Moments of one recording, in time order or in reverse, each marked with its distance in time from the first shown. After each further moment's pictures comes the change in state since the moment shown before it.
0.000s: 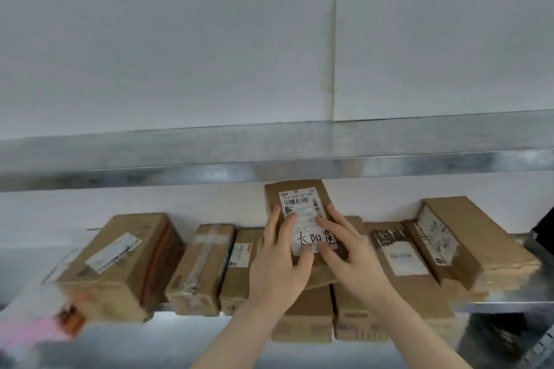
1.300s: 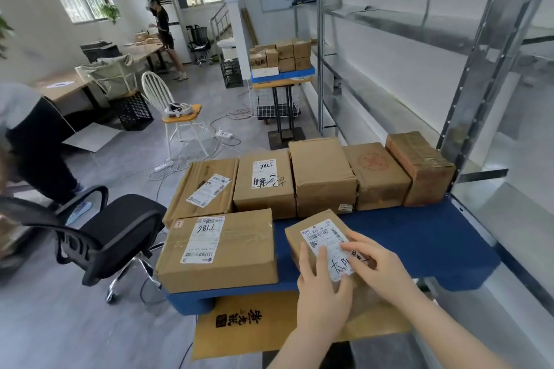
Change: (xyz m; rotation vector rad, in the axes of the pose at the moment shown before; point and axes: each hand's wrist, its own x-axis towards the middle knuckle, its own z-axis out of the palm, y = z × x) left_hand -0.383 -0.502 -0.438 0.024 0.739 -1.410; right_hand -0.130 -0.415 0.772 0.406 -1.368 -0.517
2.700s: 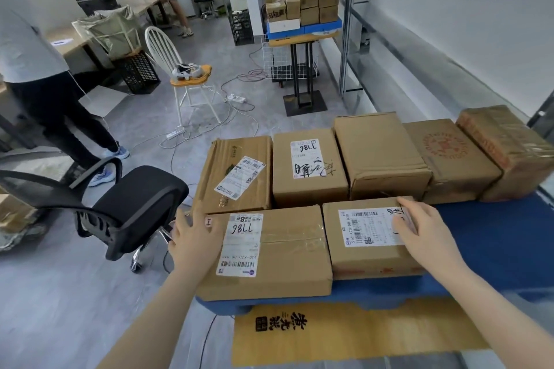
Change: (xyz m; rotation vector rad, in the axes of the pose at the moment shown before) left_hand 0.131 -0.161 -0.255 0.405 0.363 -0.374; right_hand 0.108 0.012 0.050 -0.267 0.181 0.257
